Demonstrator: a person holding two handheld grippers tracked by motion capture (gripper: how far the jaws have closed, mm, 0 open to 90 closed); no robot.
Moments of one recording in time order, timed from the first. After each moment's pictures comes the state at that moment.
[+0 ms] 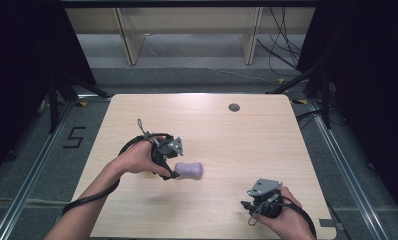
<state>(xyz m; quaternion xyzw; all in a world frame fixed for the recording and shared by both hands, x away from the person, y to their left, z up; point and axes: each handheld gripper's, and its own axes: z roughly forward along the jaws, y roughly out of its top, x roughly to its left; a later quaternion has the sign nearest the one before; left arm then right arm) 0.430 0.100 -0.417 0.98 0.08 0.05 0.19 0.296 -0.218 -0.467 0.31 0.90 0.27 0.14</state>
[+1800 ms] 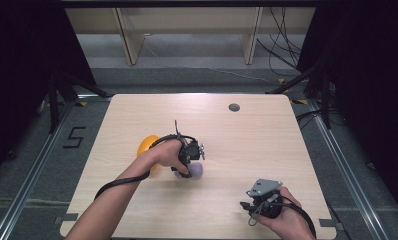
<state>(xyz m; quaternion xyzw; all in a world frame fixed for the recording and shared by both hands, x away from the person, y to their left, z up) 0.464 0.041 -0.470 1.00 0.06 0.01 0.08 0.296 -0.216 -0.468 0.31 0.90 0.28 0.14</state>
